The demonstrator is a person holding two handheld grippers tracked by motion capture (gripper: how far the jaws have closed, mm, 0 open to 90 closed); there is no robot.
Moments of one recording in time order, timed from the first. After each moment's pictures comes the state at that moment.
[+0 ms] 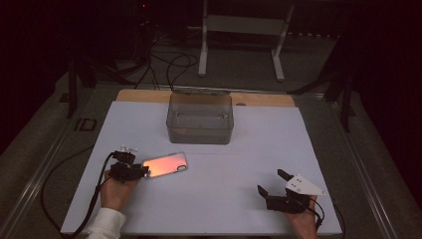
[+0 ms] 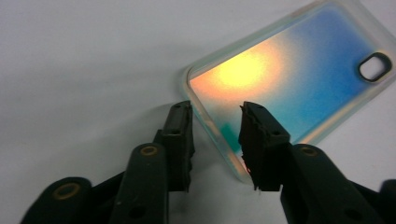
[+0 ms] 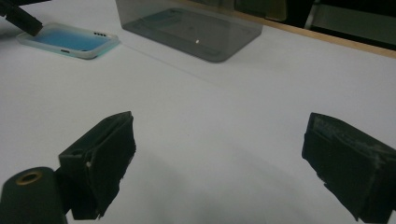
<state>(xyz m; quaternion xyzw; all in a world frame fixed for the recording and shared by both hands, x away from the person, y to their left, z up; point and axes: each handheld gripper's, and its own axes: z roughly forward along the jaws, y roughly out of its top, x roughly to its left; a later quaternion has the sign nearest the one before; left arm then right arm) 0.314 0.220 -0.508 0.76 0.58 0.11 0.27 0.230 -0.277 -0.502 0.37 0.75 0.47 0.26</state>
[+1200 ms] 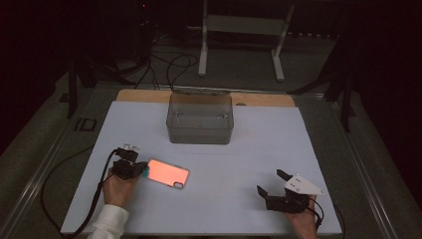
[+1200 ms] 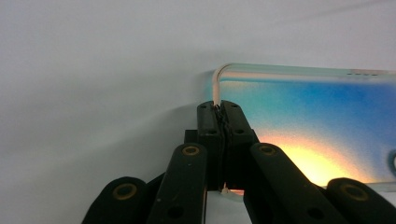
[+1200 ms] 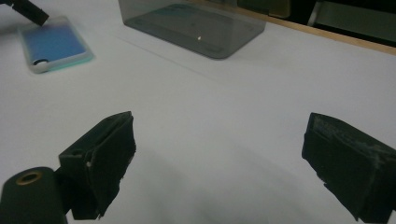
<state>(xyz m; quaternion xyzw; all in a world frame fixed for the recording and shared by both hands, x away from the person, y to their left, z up) 0.319 0.214 -0.502 0.77 0.56 0.13 0.28 0.231 -0.277 -0.502 0.37 0.76 0.47 0.25</state>
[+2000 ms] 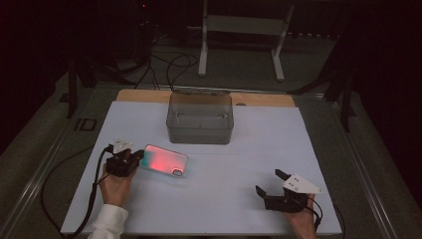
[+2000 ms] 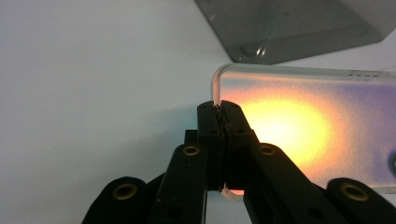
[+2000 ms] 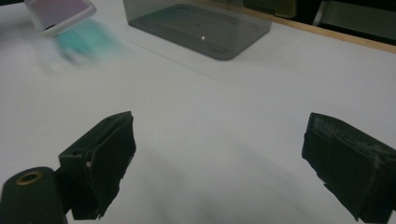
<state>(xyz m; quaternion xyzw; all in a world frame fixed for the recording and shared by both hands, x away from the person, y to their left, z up) 0.310 0.223 -0.485 0.73 0.53 0.21 0.37 0.233 -0.274 -0.502 0.37 0.76 0.47 0.25</state>
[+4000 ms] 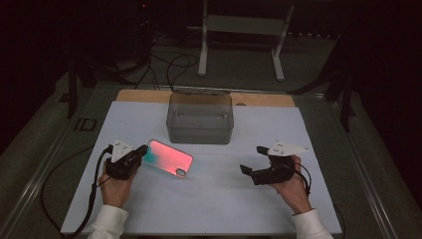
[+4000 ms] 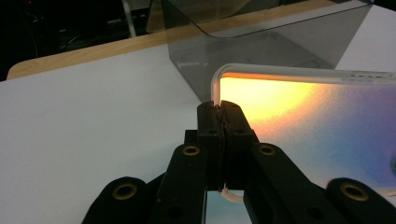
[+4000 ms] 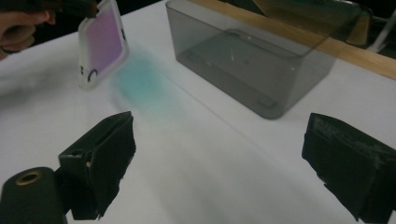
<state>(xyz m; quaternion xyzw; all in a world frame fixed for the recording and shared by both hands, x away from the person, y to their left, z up) 0.292 0.212 -0.464 0.74 0.45 0.27 0.43 0.292 -0.231 -0.432 0.32 0.80 0.48 0.15</state>
